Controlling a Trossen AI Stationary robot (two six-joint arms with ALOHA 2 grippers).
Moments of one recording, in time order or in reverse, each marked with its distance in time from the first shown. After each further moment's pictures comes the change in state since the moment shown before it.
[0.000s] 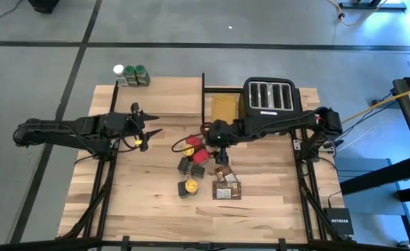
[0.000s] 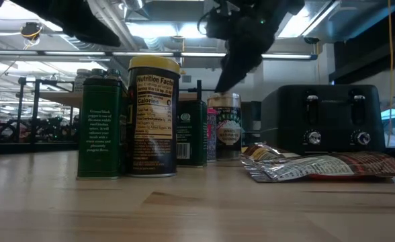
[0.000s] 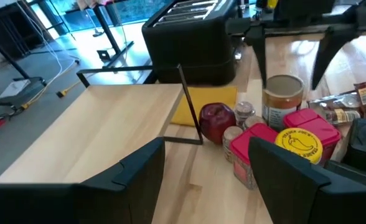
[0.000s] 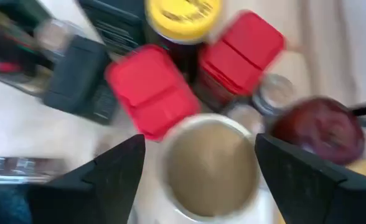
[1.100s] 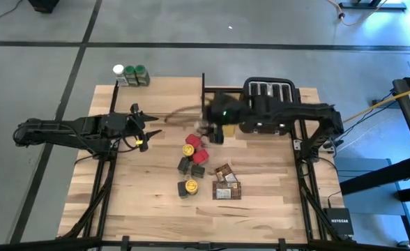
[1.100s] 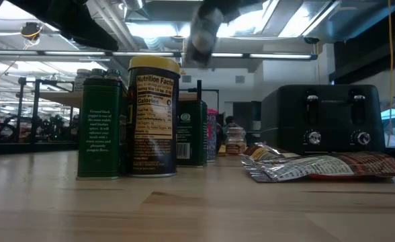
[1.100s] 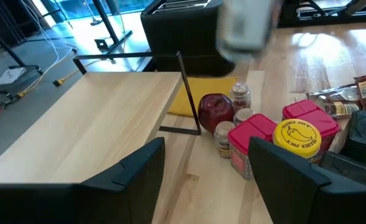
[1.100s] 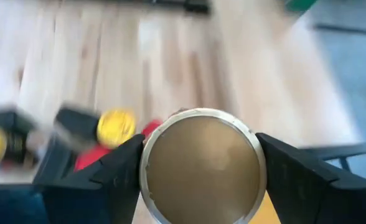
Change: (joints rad) left arm 0.000 0.000 -0.001 -0.040 -0.001 -0.039; right arm -0.031 -0.019 0.500 -0.300 0.170 -0.052
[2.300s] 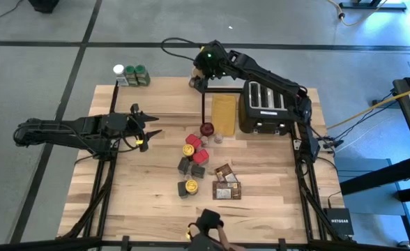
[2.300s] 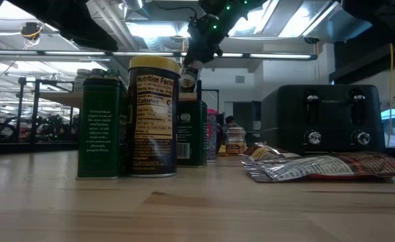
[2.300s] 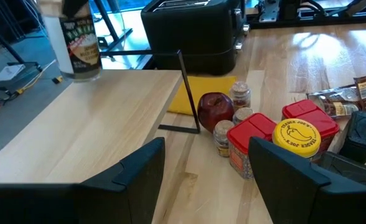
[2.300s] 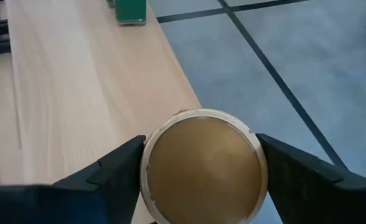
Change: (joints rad) left arm 0.000 0.000 0.000 -0.005 0.000 -0.014; right arm -0.467 0.379 0.407 0.058 -0.180 -0.071
